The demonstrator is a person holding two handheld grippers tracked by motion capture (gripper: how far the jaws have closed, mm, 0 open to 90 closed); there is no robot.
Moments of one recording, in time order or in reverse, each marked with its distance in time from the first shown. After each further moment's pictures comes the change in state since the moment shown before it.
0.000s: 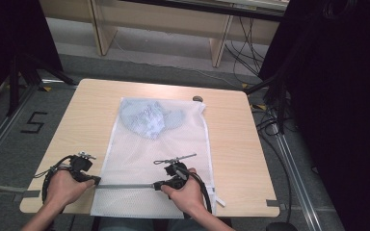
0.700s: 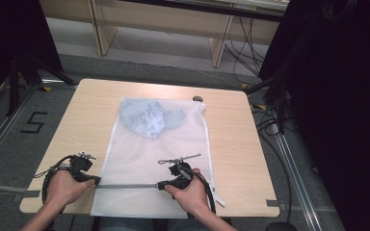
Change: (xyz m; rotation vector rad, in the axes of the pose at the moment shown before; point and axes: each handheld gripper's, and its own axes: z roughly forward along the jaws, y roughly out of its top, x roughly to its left) left arm 0.000 0.000 0.000 0.002 0.000 0.000; right arm -0.005 -0.003 -0.008 0.001 -0.014 0.032
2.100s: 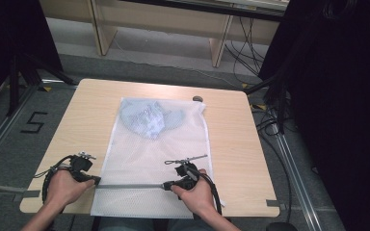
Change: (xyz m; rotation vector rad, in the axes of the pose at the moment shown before) left arm 0.001 0.000 0.000 0.001 0.003 0.021; right arm -0.012 -0.006 -0.011 -0.009 -0.023 -0.005
